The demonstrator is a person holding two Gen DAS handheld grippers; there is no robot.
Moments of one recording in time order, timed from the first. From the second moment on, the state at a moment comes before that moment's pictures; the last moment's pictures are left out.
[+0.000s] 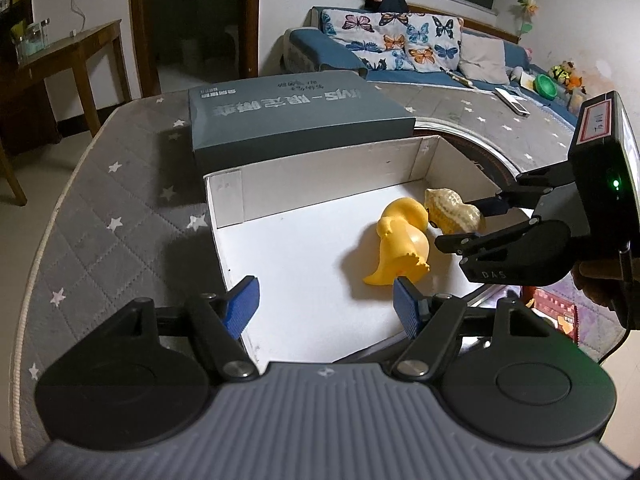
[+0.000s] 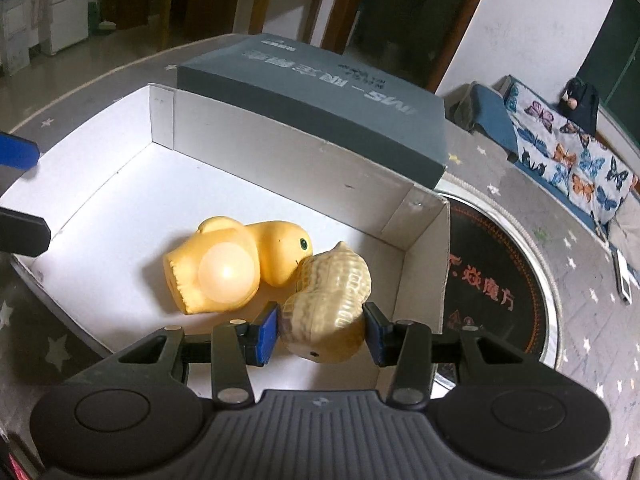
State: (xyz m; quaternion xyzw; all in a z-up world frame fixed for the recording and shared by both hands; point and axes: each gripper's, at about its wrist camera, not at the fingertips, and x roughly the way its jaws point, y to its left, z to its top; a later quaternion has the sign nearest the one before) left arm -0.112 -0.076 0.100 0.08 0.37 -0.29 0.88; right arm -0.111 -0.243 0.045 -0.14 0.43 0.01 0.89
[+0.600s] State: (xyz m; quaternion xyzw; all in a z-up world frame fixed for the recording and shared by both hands) left arm -0.109 -0.086 0.096 0.09 0.38 -0.28 0.87; right arm -0.110 -0.251 0.038 -0.10 0.44 0.01 0.89
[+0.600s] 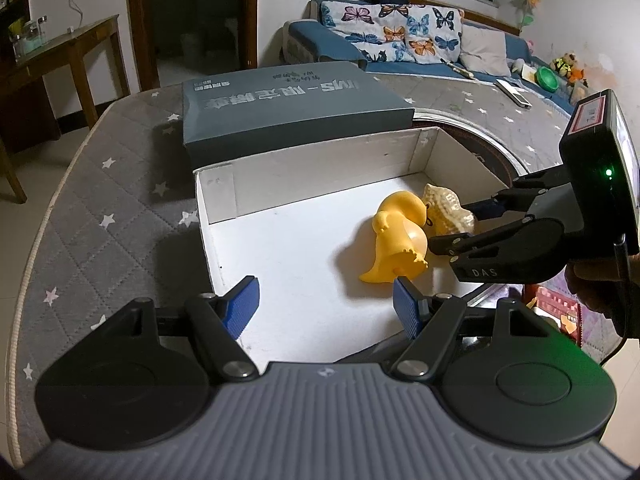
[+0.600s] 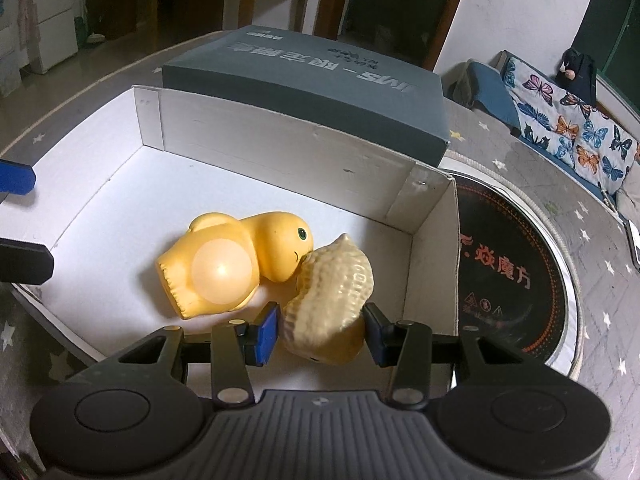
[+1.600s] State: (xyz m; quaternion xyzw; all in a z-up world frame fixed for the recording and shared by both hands) left arm -0.147 -0.101 0.117 0.12 0.35 -0.31 0.87; right arm -0.189 -0.273 0.091 -0.08 0.35 0.02 0.94
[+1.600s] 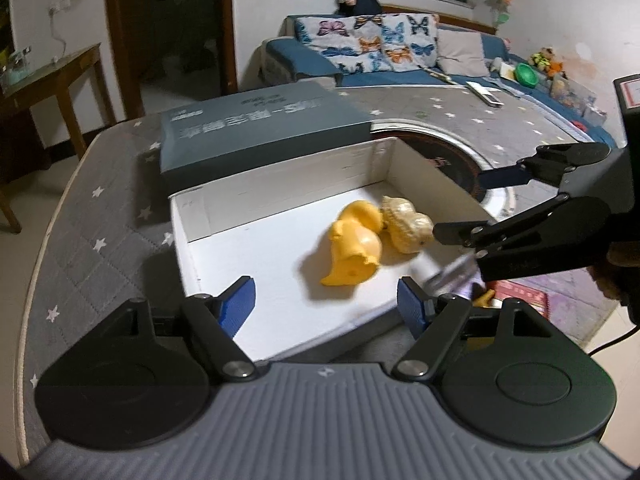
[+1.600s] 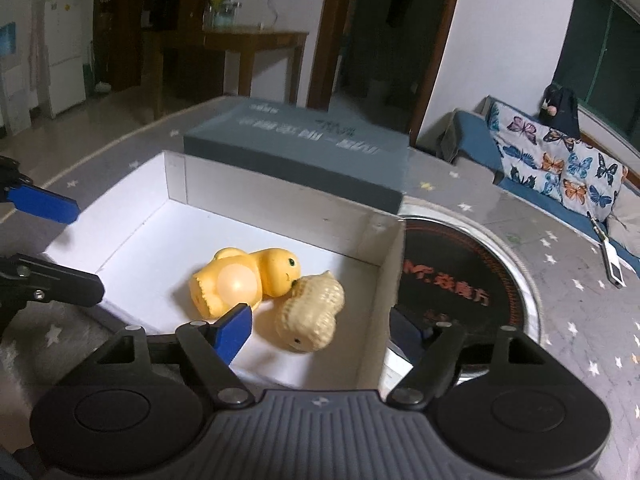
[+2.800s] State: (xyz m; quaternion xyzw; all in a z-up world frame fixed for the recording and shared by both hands) left arm -0.164 -0.196 0.040 0.13 0.46 -0.47 0.74; right arm -0.288 -0.265 0.023 0.02 0.40 0.11 0.91
